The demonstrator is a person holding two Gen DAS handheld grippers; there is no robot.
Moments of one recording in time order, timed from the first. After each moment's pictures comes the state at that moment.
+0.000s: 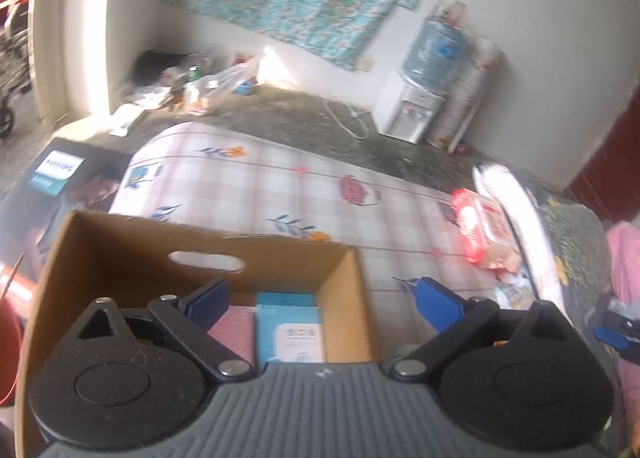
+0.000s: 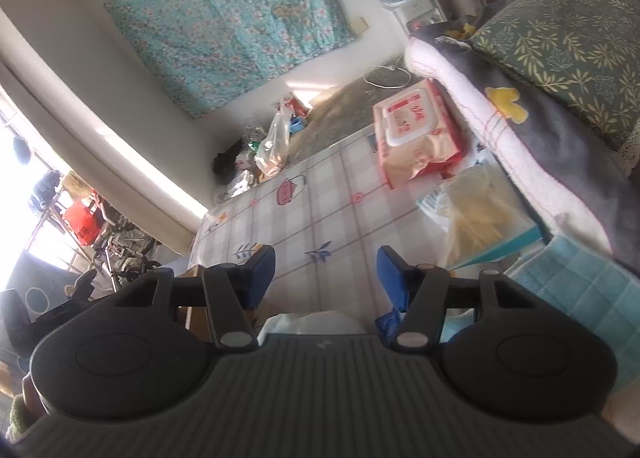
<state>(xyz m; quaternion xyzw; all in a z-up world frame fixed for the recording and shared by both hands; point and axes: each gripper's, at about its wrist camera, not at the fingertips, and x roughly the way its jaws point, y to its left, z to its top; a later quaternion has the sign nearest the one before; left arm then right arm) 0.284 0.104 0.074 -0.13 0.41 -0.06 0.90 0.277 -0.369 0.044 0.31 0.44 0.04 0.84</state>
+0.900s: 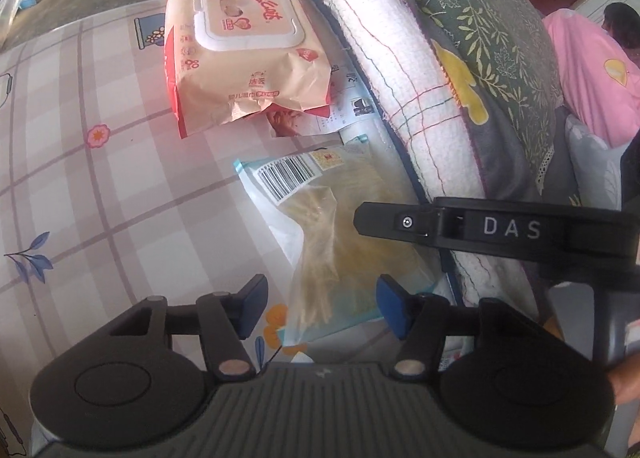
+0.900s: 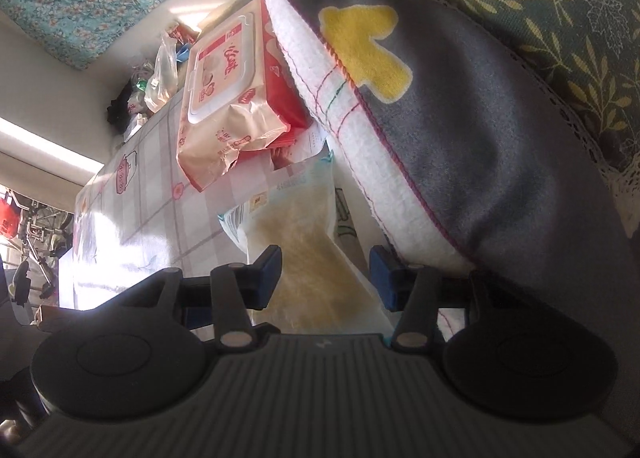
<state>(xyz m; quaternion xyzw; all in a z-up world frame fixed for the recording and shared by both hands) 0.427 -0.239 -0.092 -0.02 0.61 -0.25 0.75 0.417 -0.436 -0.133 0.31 0.60 -0.01 0.74</state>
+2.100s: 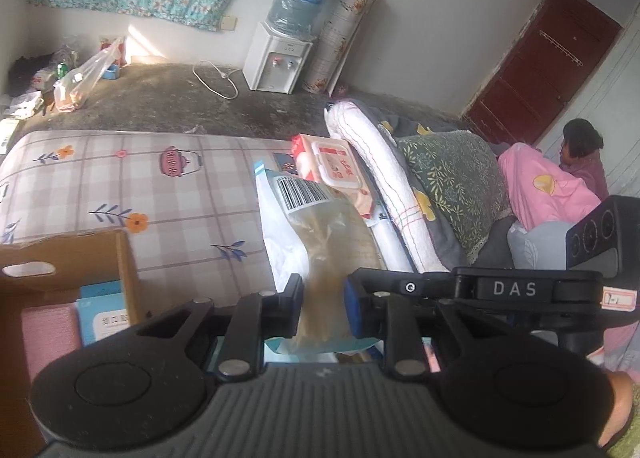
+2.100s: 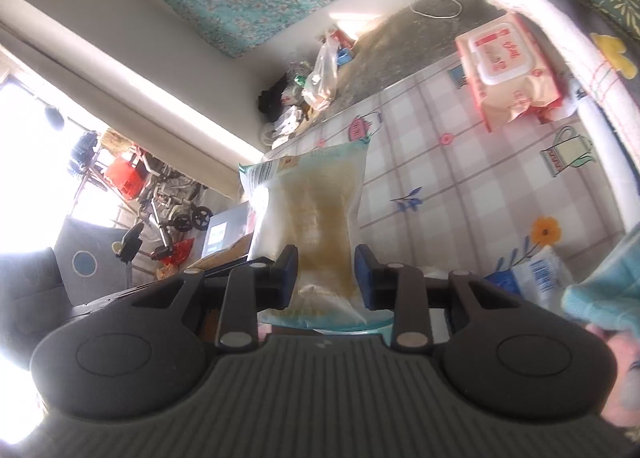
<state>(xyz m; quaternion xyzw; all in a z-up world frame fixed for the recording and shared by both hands) 0.274 -0.011 0.102 -0.11 0.44 -0.20 0.87 0.325 -0.244 0.069 0.34 0.51 0.18 0.77</state>
